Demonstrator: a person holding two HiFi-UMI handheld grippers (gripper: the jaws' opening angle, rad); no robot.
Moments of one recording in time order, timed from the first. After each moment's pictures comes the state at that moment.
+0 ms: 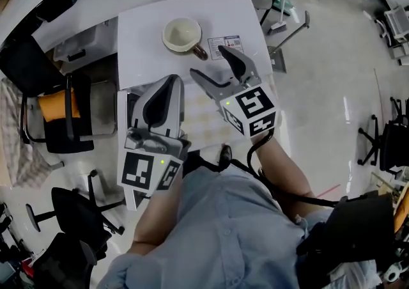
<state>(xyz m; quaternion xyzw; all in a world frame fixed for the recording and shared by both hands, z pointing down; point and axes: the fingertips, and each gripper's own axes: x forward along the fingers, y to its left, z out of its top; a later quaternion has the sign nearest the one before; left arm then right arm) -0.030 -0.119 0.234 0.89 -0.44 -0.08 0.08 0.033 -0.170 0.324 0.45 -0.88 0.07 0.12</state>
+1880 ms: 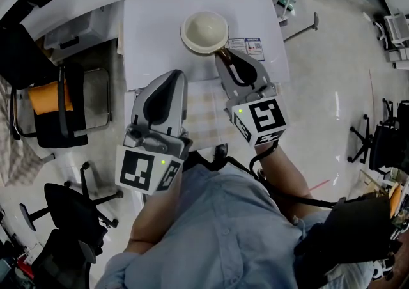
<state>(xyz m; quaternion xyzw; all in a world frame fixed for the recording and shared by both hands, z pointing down) -0.069 -0.159 0.259 0.89 -0.44 -0.09 0.12 0.022 -0.198 0.328 0.50 -0.86 0.04 0.11</state>
